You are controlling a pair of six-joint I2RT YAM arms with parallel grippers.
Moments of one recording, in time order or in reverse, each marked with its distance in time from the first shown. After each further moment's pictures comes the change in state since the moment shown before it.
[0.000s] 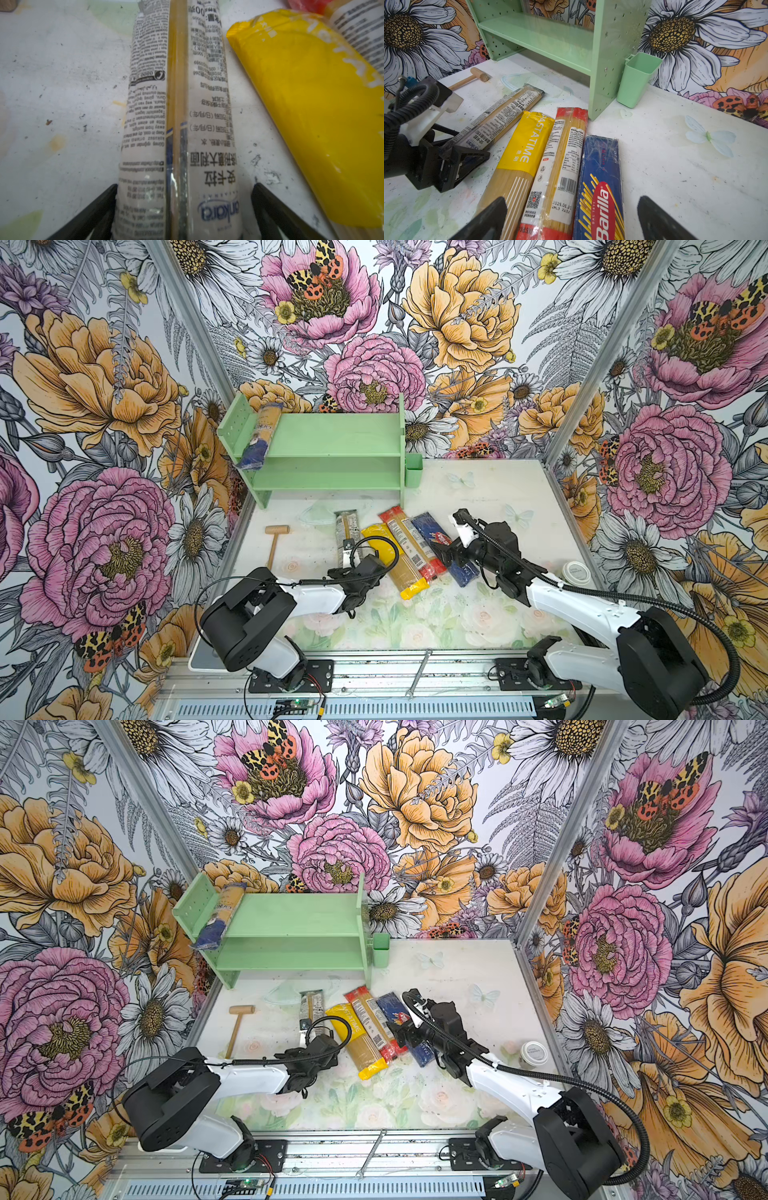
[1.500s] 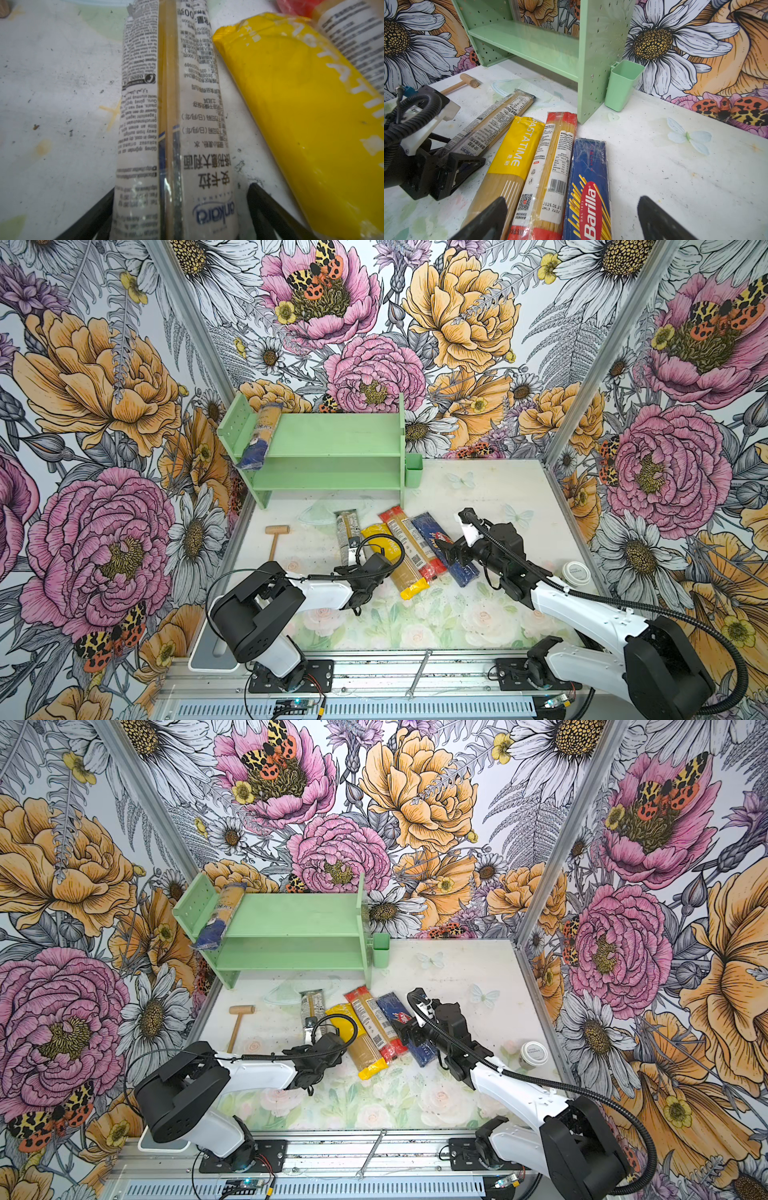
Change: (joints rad) left arm -0.018 0.056 0.067 -0.040 -0.019 -0.026; right arm -0.013 -0.048 -0.014 -0.002 0.035 -0.004
